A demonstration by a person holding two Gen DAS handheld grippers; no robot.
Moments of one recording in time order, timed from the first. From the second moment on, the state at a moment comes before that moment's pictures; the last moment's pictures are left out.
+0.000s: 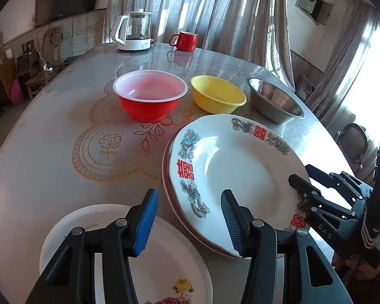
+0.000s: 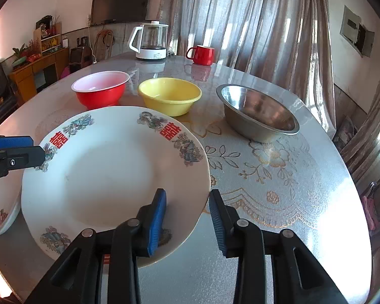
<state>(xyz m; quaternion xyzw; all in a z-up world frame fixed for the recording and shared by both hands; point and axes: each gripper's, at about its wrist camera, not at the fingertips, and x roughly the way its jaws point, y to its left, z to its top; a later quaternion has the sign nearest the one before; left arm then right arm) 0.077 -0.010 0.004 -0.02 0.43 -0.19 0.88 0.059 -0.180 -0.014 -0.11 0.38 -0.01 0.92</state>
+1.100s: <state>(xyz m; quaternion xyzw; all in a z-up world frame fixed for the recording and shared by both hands) 0.049 0.061 0.007 -0.06 0.41 -0.08 0.90 0.035 -0.172 0.025 0.08 0.37 0.20 0.90</state>
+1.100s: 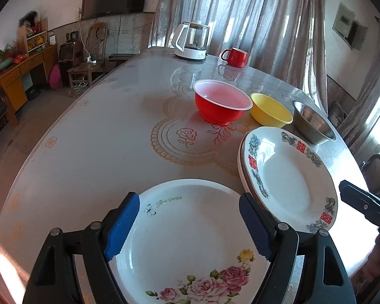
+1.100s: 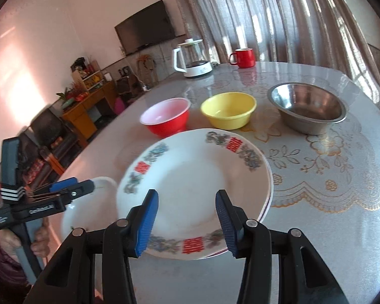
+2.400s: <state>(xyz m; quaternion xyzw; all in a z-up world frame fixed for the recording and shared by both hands) 0.020 0.119 -0.032 -0.10 0.42 -0.12 0.89 0.037 -0.038 -0.041 0.01 0.47 0.29 0.83</state>
